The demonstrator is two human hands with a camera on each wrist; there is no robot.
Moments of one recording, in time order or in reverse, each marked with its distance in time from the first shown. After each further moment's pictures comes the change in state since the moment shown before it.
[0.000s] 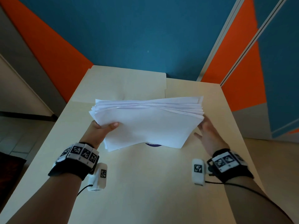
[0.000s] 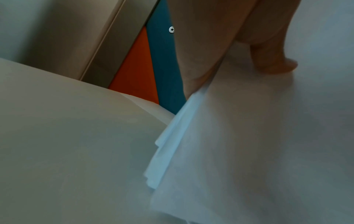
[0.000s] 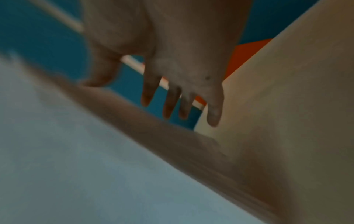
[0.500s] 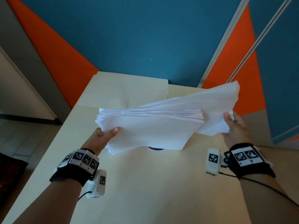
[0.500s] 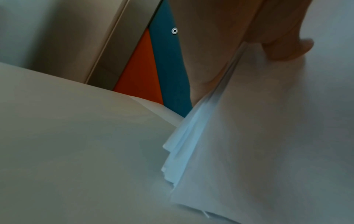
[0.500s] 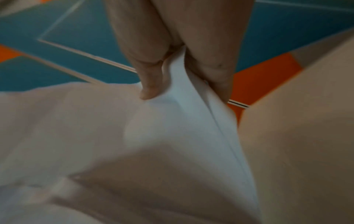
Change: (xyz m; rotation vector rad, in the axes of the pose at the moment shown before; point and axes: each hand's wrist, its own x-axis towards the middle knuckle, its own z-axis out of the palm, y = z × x) left_hand -0.014 -0.002 -0.012 0.070 -0.072 -0.054; right_hand -0.015 -0.053 -0.022 0.190 0.300 -0.260
